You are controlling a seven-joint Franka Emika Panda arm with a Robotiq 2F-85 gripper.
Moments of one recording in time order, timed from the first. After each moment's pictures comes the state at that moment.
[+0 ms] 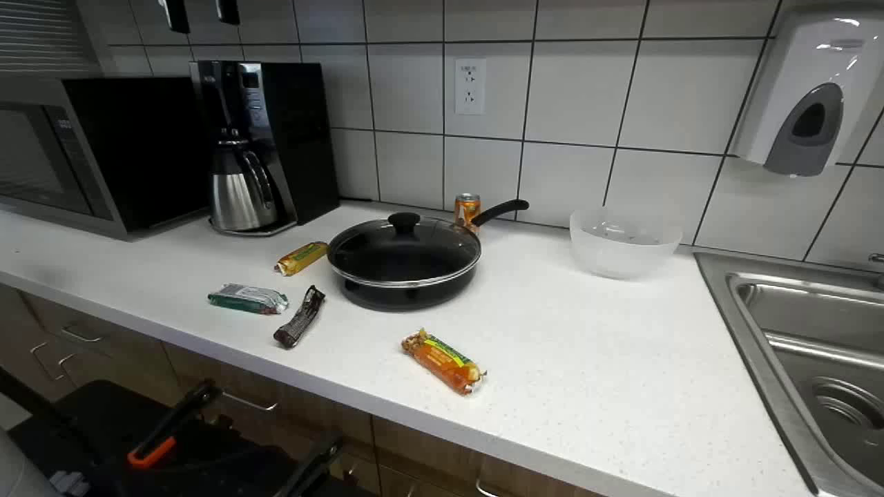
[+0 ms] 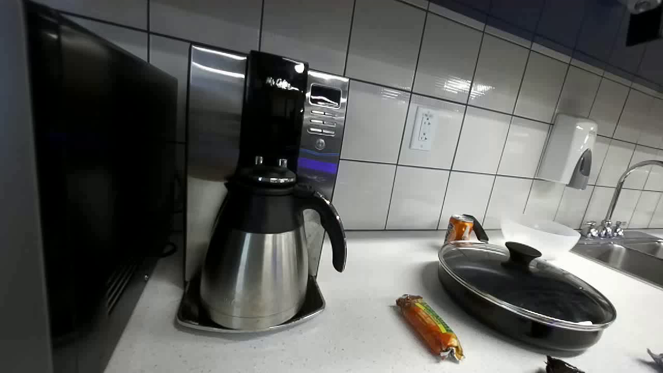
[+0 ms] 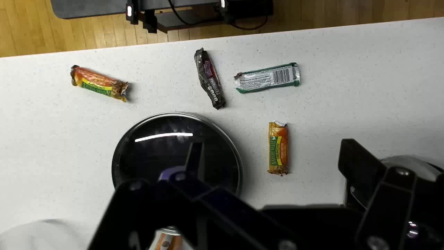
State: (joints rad) arm 0.07 -0.40 0.20 -2.11 0.04 1.60 0.27
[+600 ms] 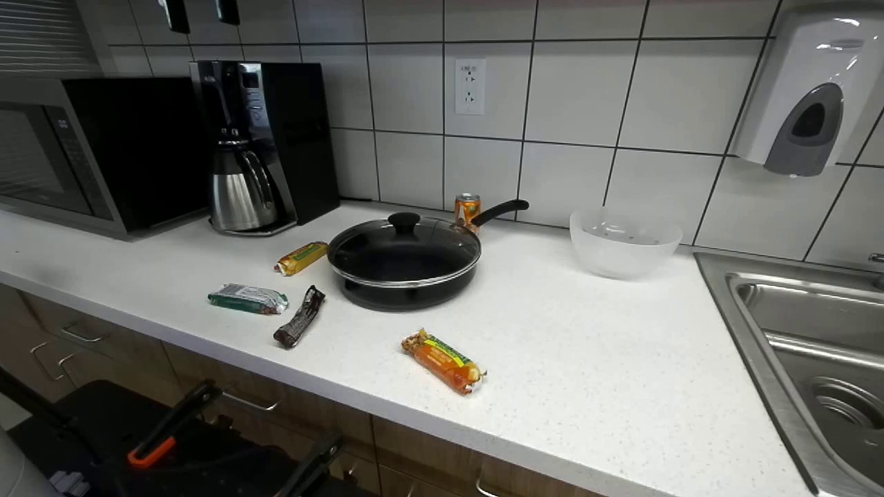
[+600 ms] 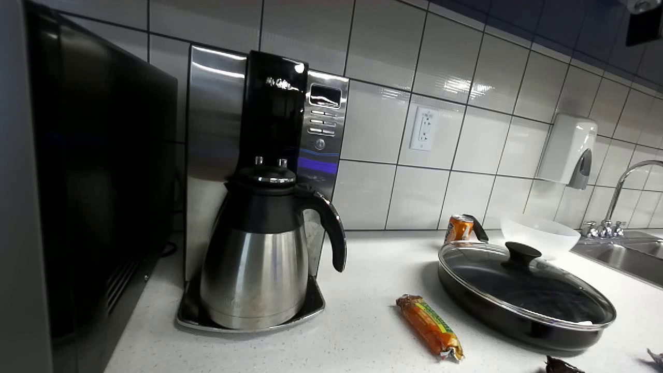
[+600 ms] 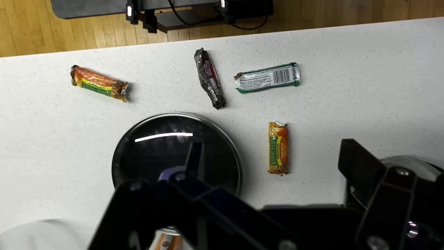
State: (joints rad) arm 0.07 -0.40 0.20 -2.11 0.04 1.60 0.27
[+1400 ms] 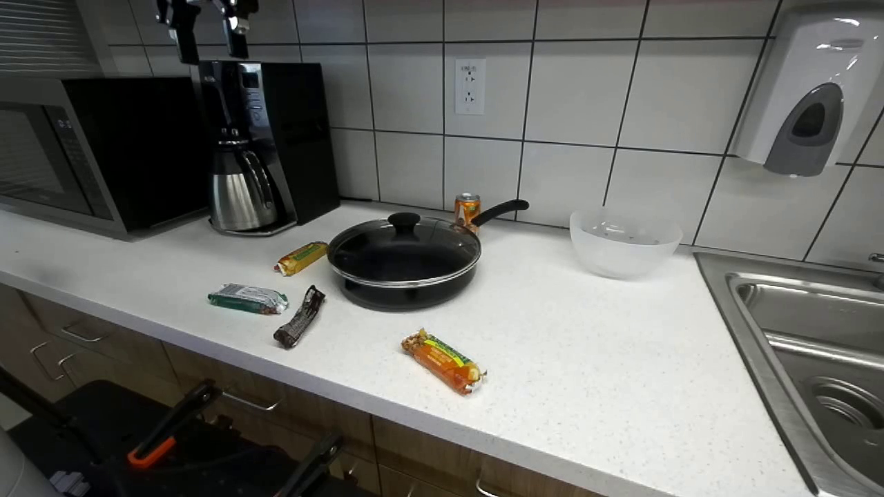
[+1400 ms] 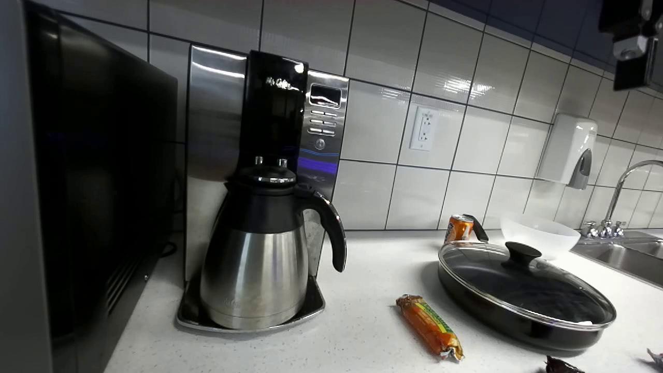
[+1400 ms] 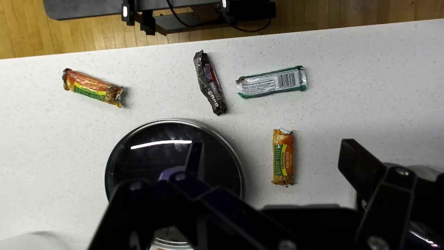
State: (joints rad) arm 0.07 -0.39 0.20 -2.19 0.04 1.67 0.27
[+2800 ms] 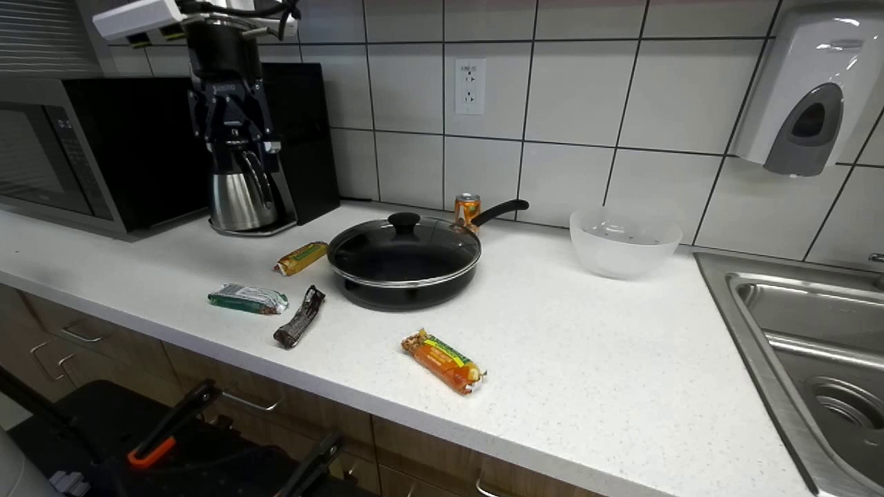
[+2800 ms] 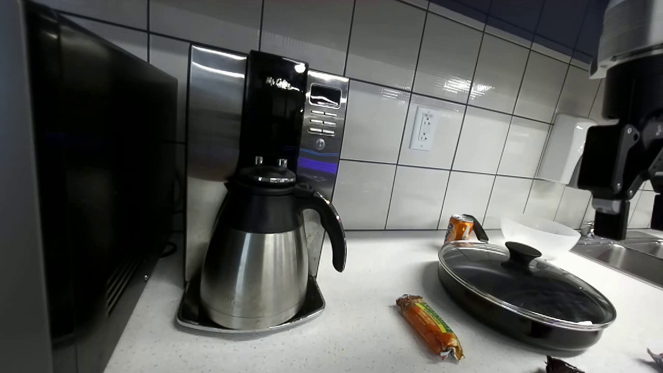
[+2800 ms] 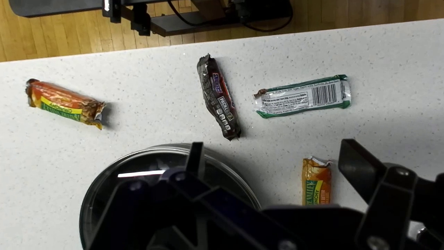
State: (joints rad) arm 0.08 -0.35 0.18 -2.50 0.01 2.00 0.27
